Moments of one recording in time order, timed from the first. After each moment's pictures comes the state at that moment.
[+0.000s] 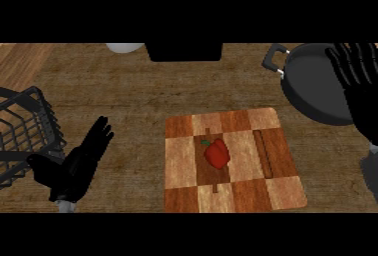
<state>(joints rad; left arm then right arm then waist) 0.03 0.36 -0.27 -1.56 0.42 0.18 0.05 -0.32 -0.47 0.00 -1.62 -0.42 0.09 -0.17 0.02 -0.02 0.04</state>
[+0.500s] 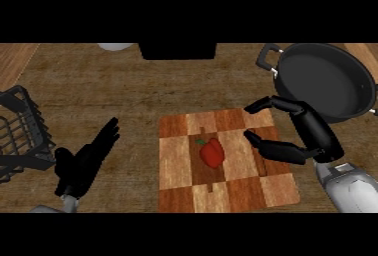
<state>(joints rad) -0.03 0.41 -0.35 -1.50 0.32 0.14 0.10 -0.30 -0.43 0.31 -1.61 -0.01 -0.05 -0.12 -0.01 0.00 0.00</state>
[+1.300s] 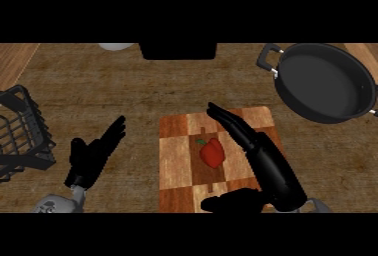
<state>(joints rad) -0.10 0.37 -0.33 -1.38 0.28 0.07 0.10 -0.24 -0.25 0.54 -1.89 0.31 -0.16 0.25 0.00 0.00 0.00</state>
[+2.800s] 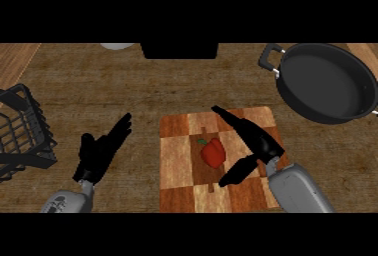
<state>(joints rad) -0.11 0.25 -0.23 -1.34 0.16 -0.01 0.12 -0.33 -0.17 0.36 -1.38 0.31 0.22 0.20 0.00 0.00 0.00</state>
